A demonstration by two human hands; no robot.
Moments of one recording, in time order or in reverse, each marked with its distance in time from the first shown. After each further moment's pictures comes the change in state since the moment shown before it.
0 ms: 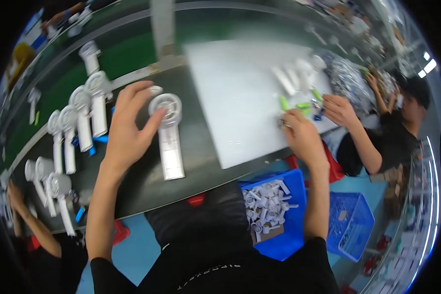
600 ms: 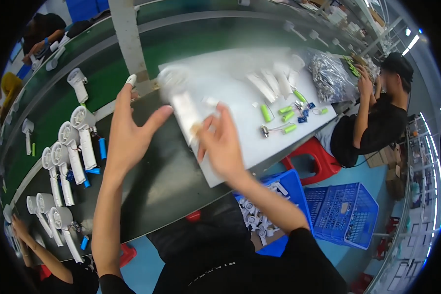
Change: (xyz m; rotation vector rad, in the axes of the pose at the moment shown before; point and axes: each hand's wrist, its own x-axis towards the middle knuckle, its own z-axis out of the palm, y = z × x) left_hand 0.048 -0.002 0.042 -0.030 0.137 -0.166; right_hand 0.056 -0.139 0.058 1.485 0.138 0.373
